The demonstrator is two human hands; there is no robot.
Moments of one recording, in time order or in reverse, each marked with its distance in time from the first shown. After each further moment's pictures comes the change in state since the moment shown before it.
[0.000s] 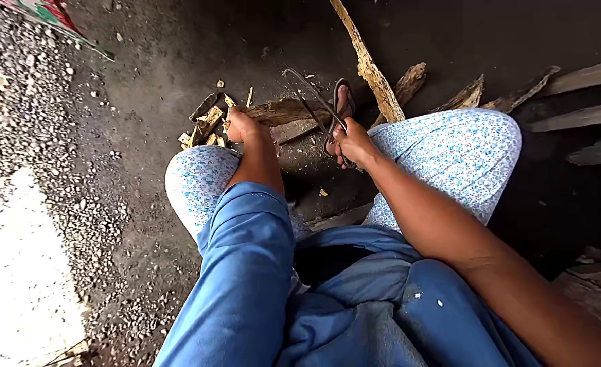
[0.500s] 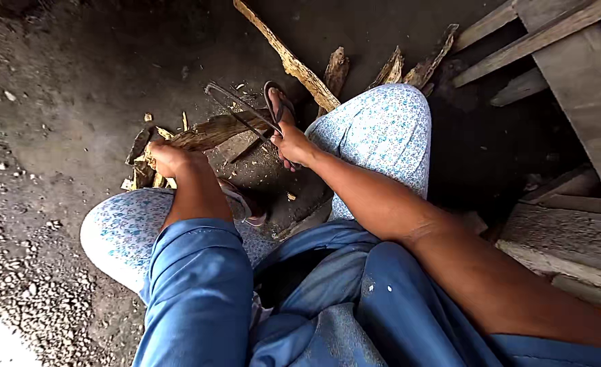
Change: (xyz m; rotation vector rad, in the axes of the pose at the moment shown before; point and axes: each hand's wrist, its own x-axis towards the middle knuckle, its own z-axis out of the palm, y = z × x) left_hand -0.014 -0.002 -0.004 0.055 -0.142 0.105; right_hand 0.005 0.001 -0.012 0.023 -0.042 0.012
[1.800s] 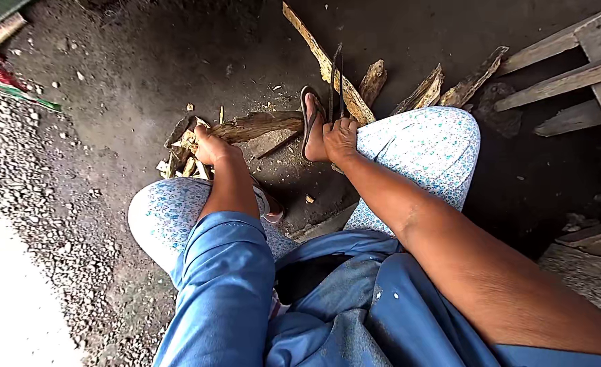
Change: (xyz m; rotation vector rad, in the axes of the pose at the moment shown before) left_hand 0.007 0.003 0.004 -0.086 0.019 -0.002; right_hand 0.056 0.043 -0.008 -1.146 0.391 -0.089
